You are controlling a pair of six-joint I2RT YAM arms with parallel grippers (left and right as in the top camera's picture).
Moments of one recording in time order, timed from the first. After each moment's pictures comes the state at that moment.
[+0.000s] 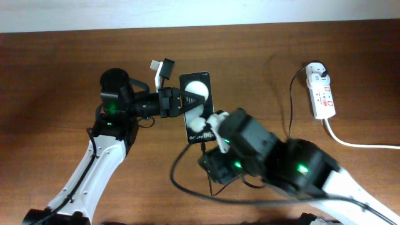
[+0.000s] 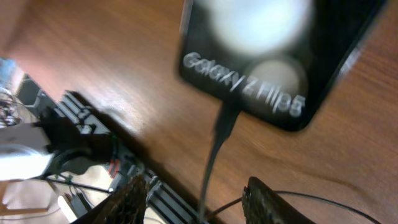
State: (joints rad) left arm -0.19 1.43 0.92 0.38 1.29 -0.95; right arm 0.88 1.20 1.37 -1.09 -0.16 0.44
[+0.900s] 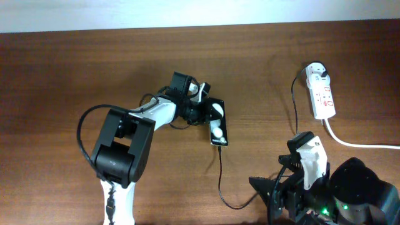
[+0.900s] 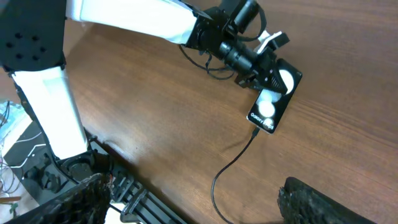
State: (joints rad) left arm -0.39 2.17 1.29 -0.20 0.82 -0.55; right arm 0.88 0.76 1.38 -1.24 0.03 0.43
